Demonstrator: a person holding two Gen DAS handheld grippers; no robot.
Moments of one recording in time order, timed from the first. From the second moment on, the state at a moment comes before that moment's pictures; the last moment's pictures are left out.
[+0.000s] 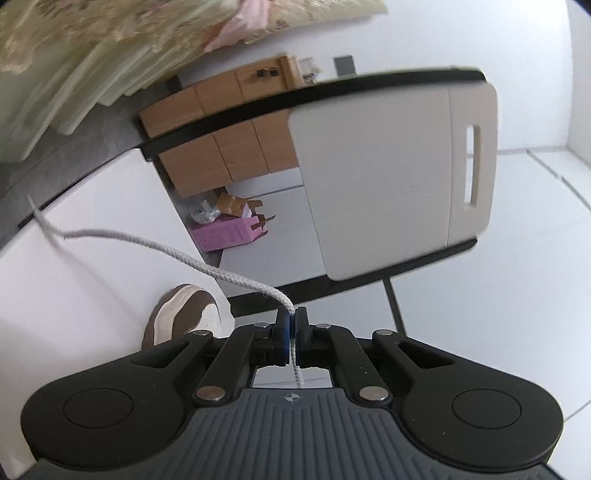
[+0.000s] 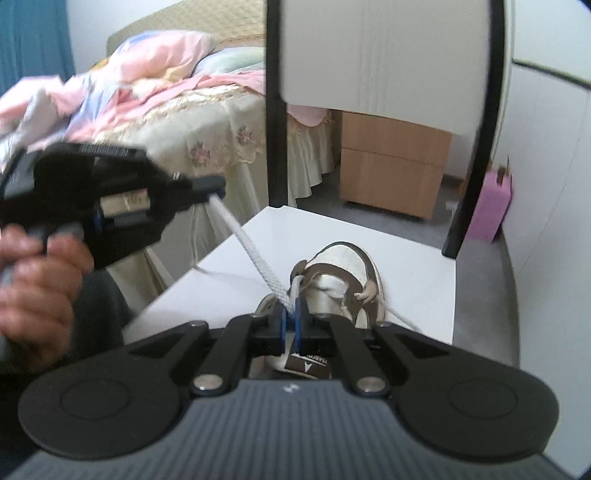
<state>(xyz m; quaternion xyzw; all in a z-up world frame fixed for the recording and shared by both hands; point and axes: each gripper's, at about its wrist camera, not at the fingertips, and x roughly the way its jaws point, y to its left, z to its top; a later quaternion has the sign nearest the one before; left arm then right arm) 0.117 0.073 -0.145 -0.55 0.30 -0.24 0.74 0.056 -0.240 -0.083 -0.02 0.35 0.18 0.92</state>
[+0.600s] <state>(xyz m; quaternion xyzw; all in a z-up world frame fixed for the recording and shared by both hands) 0.118 0.061 -0.149 -0.53 0.31 -0.28 0.74 0.077 -0.153 -0.068 -0.19 0.31 0.23 0.90</state>
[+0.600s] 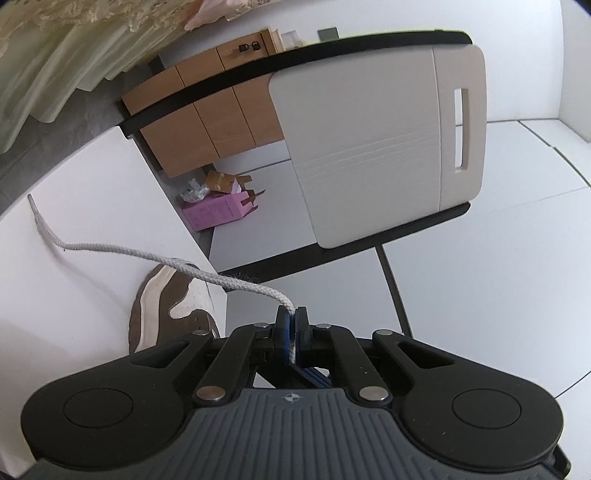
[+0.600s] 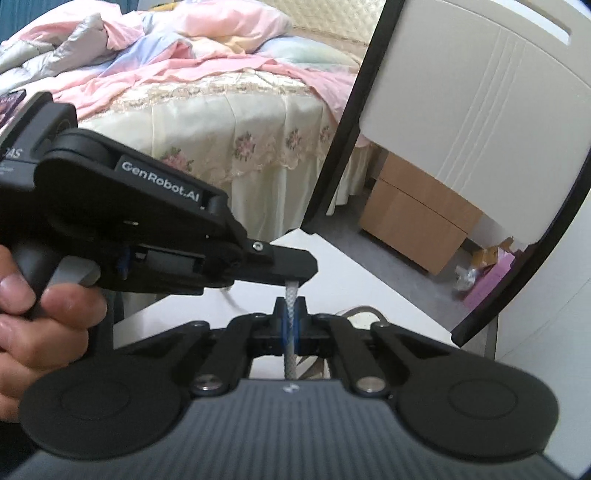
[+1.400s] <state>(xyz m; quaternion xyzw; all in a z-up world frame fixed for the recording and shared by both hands) 0.118 0.087 -0.135 -0.55 0.26 -0.24 0.76 0.020 -0.245 -0.076 -0.18 0.37 0.23 0.88</state>
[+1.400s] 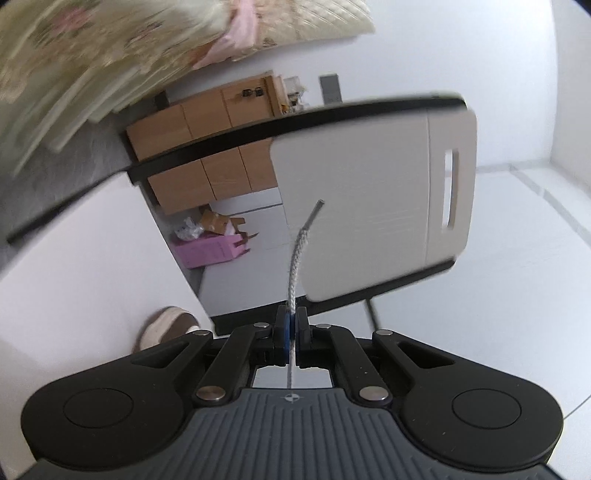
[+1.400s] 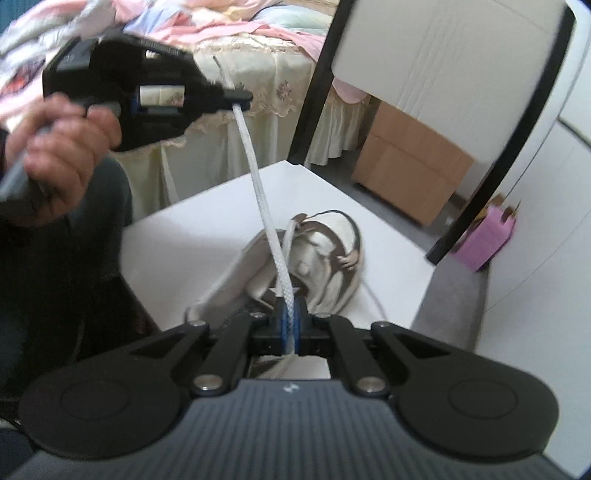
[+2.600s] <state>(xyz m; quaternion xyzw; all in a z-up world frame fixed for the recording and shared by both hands) 0.077 -0.023 -0.105 -0.19 0.29 -0.35 0.87 0.090 -0.248 -0.055 0.10 0.32 0.25 0.91</state>
